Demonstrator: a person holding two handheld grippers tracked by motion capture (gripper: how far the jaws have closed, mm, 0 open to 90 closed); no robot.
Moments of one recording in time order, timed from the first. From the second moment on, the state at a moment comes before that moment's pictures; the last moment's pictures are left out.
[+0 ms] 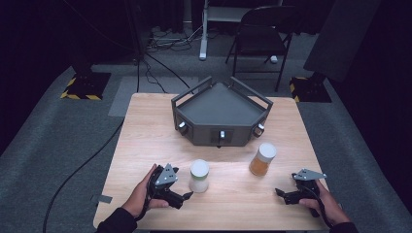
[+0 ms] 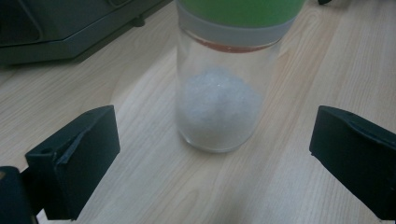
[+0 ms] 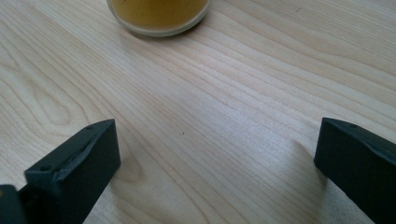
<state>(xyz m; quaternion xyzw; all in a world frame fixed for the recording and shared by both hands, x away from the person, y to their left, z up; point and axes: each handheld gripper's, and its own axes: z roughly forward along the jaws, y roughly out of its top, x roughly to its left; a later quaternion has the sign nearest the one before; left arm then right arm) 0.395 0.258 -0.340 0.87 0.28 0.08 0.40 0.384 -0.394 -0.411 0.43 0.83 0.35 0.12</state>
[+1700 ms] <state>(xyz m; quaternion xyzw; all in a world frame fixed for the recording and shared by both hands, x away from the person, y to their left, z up) 0.405 0.219 -0.378 0.82 0.30 0.09 0.49 0.385 -0.394 -0.411 0.42 0.83 0.35 0.12</state>
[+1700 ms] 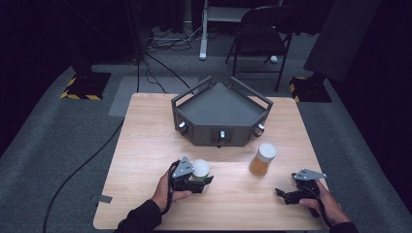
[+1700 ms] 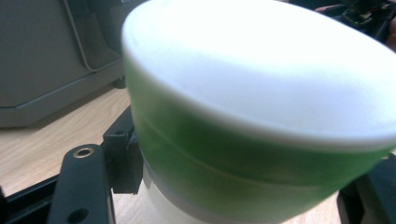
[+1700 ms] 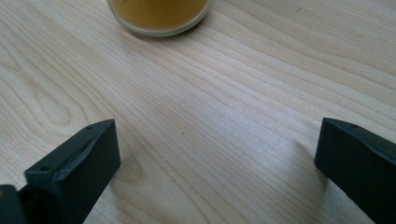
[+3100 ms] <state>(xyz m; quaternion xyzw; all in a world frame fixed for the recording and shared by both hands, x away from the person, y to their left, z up) 0.406 0.211 -0.337 0.81 0.30 0.14 0.49 0.385 -0.394 -0.411 0.42 0.83 0.35 0.12</state>
